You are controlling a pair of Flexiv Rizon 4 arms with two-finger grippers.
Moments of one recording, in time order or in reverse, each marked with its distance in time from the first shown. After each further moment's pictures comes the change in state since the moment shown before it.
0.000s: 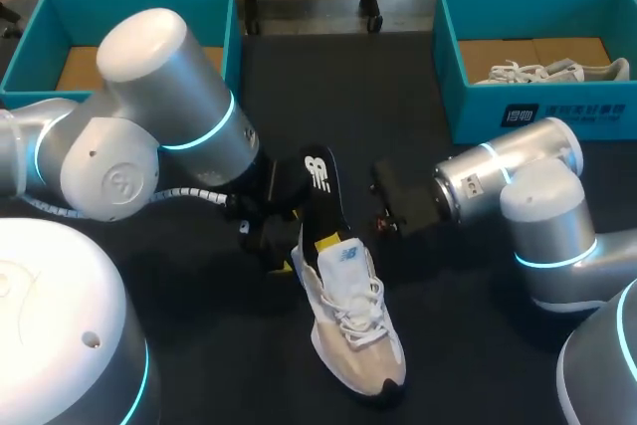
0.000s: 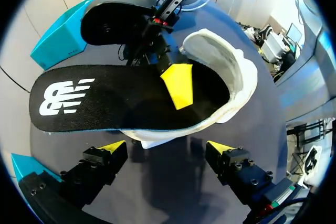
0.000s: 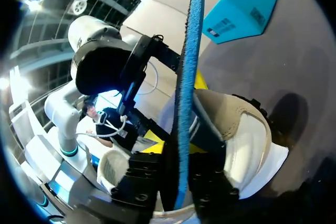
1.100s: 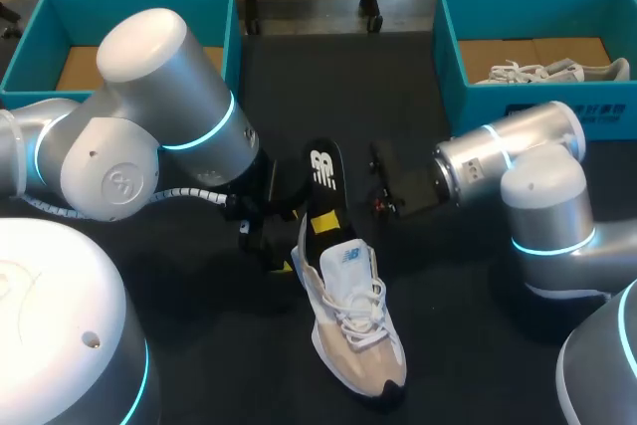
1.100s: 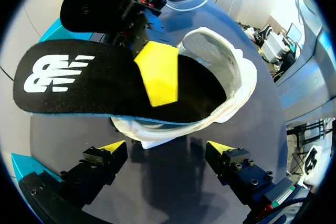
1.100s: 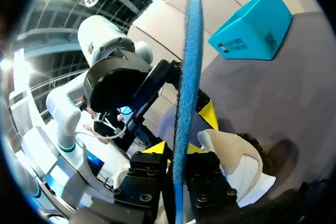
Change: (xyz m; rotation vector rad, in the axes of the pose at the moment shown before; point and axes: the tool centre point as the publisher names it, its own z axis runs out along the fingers) left arm 0.000 0.000 0.000 0.000 0.000 0.000; right arm 0.010 0.034 -0.007 -0.046 0.002 -0.116
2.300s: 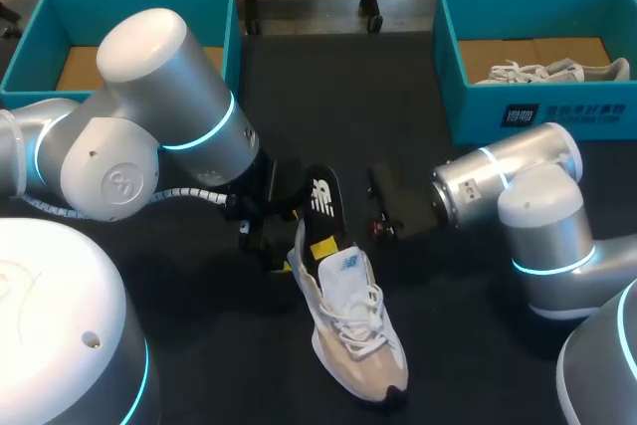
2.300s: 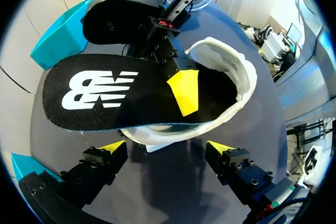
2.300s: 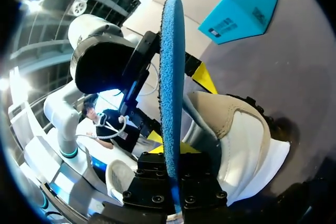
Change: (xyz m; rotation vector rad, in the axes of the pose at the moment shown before) left arm 0.000 0.000 0.000 0.000 0.000 0.000; right arm 0.001 -0.037 0.013 0.036 0.000 0.130
